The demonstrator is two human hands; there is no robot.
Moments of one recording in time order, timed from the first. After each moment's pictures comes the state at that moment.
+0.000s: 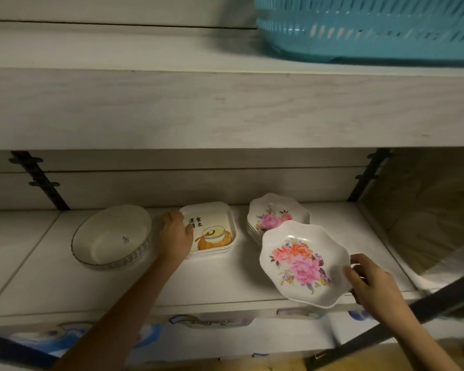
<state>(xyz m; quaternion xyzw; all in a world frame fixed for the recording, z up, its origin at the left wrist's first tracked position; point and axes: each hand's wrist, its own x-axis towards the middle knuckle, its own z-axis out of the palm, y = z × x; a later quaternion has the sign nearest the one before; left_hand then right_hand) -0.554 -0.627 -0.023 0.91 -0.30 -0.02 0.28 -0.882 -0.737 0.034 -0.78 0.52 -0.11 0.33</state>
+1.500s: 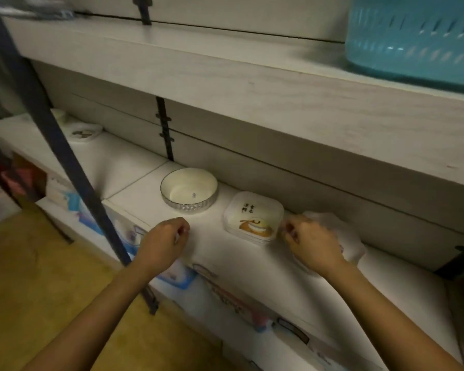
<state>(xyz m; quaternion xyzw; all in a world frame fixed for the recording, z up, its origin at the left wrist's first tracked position) -0.650 -0.492 0.007 0.94 -0.22 0.04 0.26 -0.749 -0.769 0.052 -0.99 0.09 -0.06 0.13</state>
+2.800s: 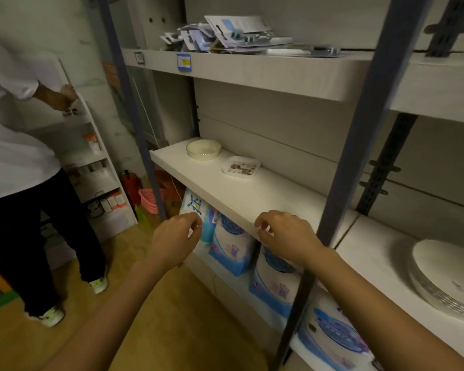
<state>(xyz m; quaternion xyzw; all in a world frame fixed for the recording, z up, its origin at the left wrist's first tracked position) -0.390 -0.014 0.047 0.97 -0.11 0.12 0.16 -0.405 -0.244 0.073 -0.98 -0.14 -0.03 0.14</state>
